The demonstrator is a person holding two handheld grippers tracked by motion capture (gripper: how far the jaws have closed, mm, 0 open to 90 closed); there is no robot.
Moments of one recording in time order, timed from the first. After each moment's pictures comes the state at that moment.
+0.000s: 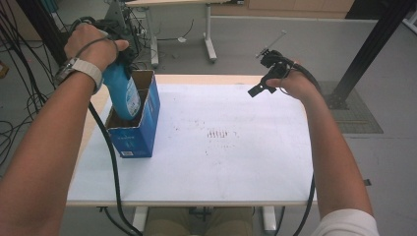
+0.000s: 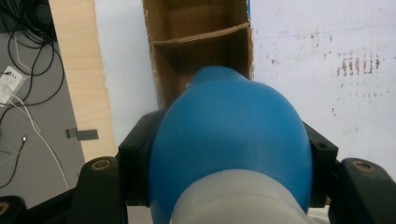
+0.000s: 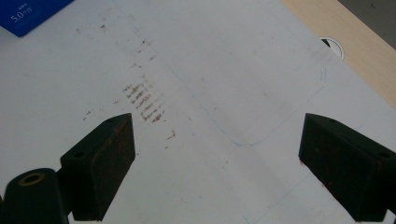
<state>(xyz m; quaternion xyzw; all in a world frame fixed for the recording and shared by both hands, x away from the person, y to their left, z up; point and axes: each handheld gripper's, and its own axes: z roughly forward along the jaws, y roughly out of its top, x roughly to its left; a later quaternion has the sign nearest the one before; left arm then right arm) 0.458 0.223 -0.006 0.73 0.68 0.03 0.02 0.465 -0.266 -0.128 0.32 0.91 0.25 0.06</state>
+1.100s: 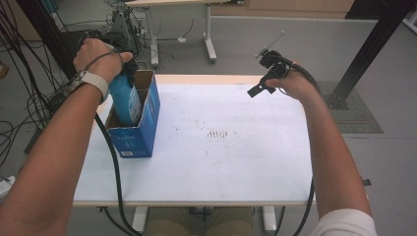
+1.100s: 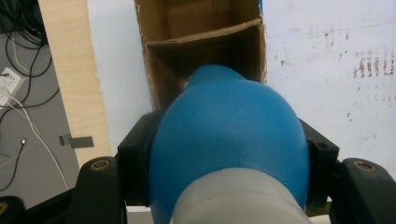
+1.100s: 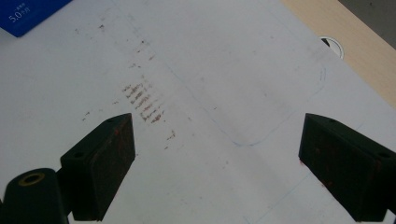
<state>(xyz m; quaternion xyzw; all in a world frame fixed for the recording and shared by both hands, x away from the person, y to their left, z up) 0.463 0.222 -0.039 0.74 0.68 0.03 0.02 0.465 -0.263 -0.128 0.32 0.91 0.25 0.06</state>
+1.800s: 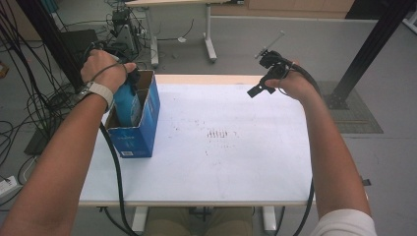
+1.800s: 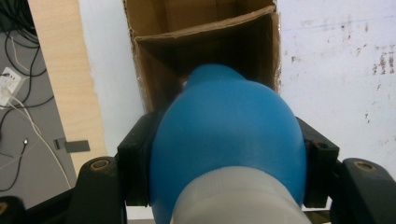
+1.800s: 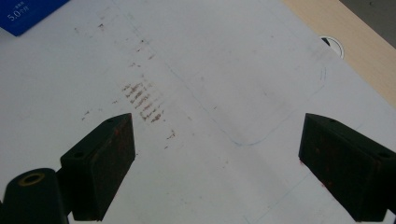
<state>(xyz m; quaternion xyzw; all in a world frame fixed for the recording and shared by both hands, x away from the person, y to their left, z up) 0.467 0.219 -0.067 0.74 0.67 0.03 0.01 0.464 -0.262 -0.128 0.32 0.91 0.25 0.06</state>
